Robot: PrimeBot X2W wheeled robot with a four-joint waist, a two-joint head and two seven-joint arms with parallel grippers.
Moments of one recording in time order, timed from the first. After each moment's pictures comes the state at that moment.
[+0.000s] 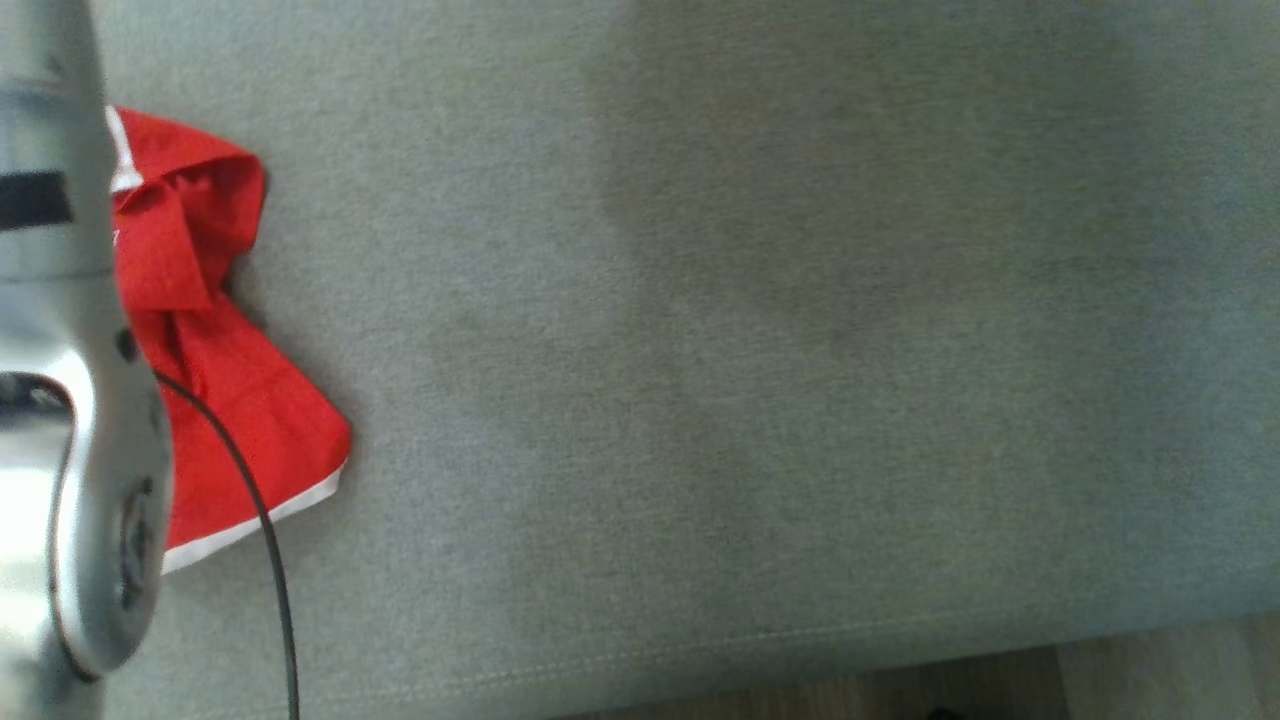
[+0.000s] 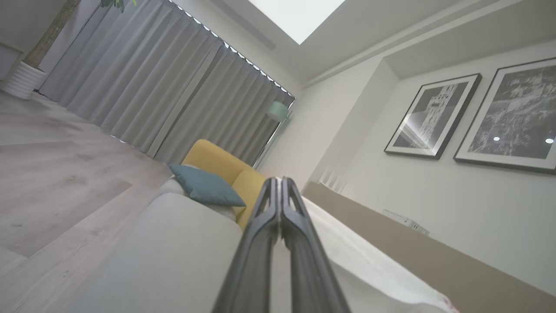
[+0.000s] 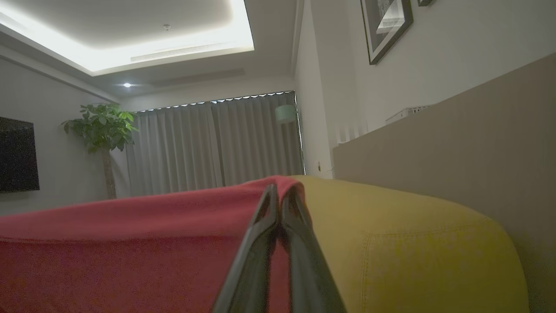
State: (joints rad) left arm -1.41 0.12 -0.12 0.64 -0.73 0.05 -0.23; right arm -1.39 -0.25 0.04 0.74 0.34 0.12 -0.21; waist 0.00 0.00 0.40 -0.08
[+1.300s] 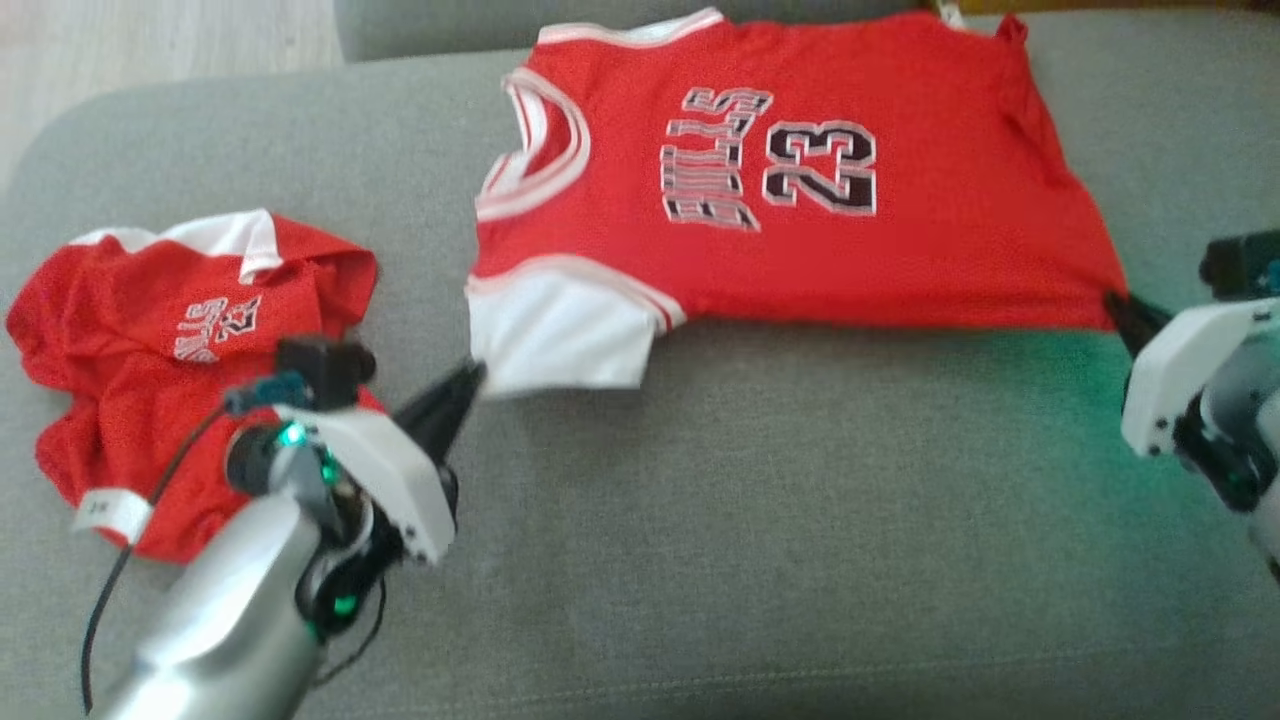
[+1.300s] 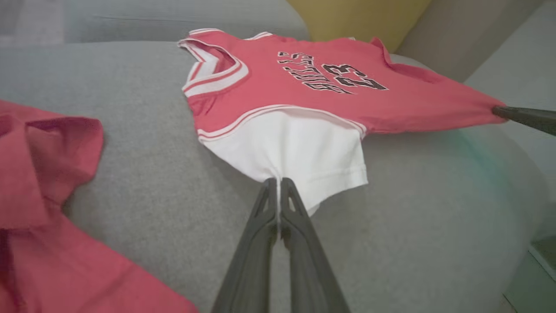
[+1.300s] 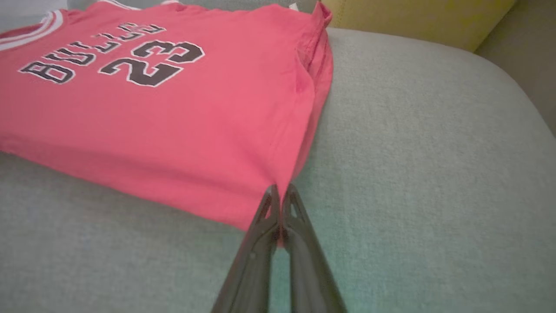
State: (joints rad) left arm -0.47 0.32 -0.65 0.49 -0.74 -0.12 -0.02; right arm -0.67 -0.54 0.65 0.85 0.71 0.12 0.12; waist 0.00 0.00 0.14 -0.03
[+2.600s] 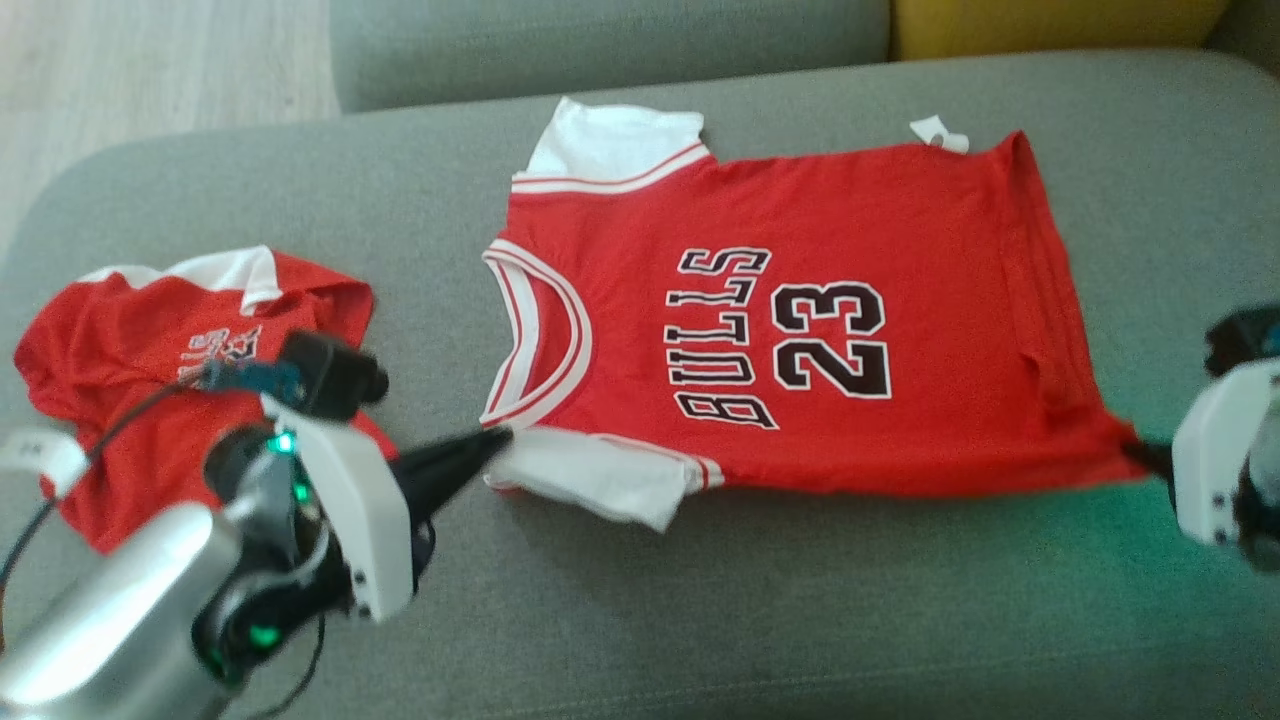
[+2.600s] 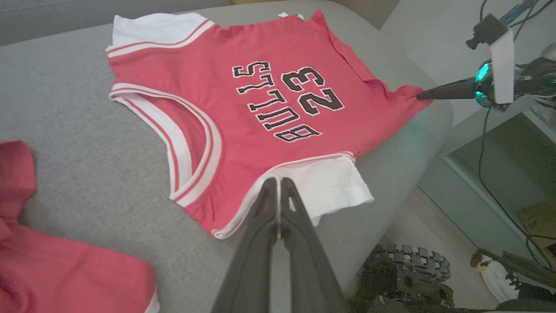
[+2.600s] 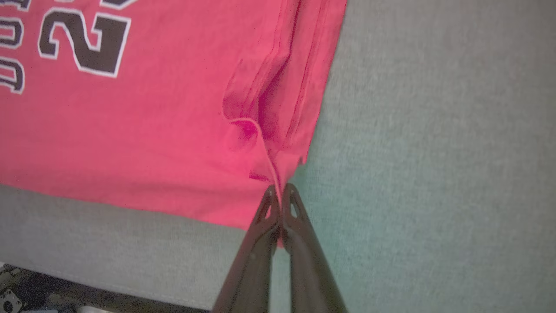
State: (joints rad) left arm -0.38 0.63 -0.76 -0.05 -0.99 -0.10 0.37; right arm -0.48 -0.76 0.72 0.53 0.95 0.12 0.63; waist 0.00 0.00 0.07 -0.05
